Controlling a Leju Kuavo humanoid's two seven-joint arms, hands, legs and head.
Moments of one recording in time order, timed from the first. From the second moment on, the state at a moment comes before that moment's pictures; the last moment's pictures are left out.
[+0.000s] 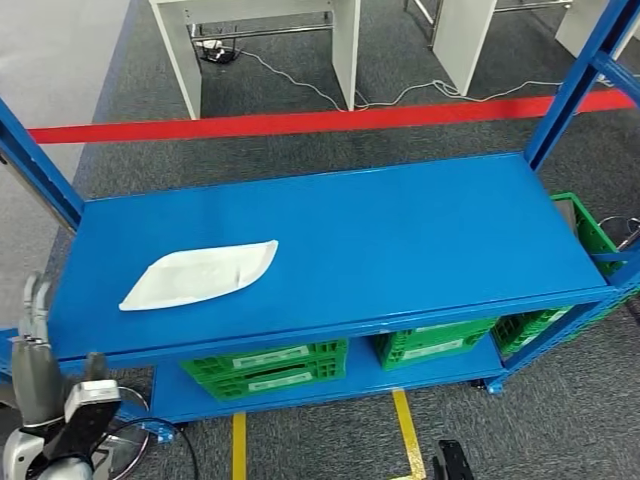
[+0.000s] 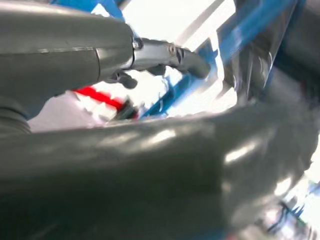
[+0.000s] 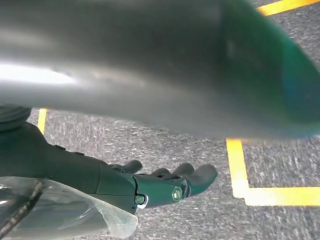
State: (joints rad) left arm 0.17 0.04 -0.07 -1.75 -0.66 0.64 -0.35; right arm -0.03 0.00 0.43 -0.32 -0.32 -0.14 -0.16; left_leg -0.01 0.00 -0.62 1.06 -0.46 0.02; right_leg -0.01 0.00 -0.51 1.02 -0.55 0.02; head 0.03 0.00
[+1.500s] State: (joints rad) left arm -0.21 0.28 -0.42 -1.45 -0.77 0.27 -0.22; right arm -0.07 0.01 0.43 -0.32 -0.27 -0.09 -0.14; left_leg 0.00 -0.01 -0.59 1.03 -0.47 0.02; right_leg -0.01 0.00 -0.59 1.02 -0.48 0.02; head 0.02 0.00
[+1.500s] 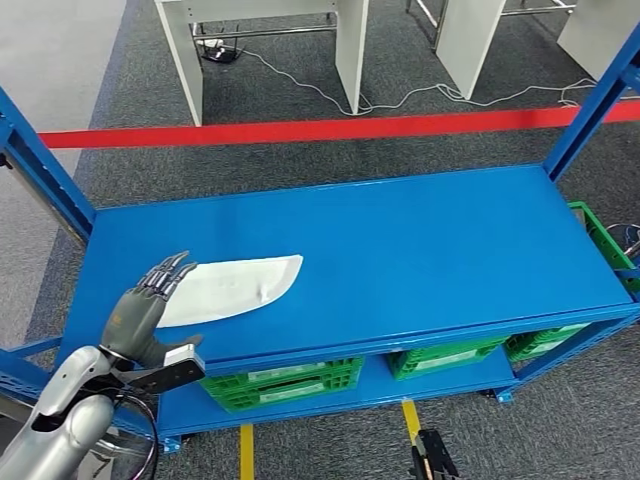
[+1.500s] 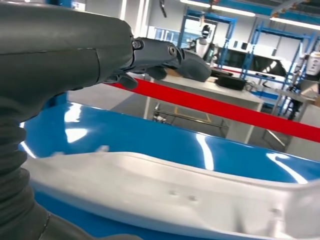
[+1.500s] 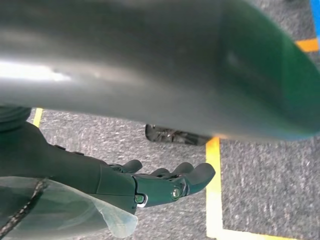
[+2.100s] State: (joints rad) left arm -0.38 0.23 -0.57 -1.29 -0.82 0.17 -0.22; right arm -0.08 0.02 0.44 -0.32 -0.24 -0.06 -0.12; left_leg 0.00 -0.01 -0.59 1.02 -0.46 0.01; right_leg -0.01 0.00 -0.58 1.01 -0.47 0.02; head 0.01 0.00
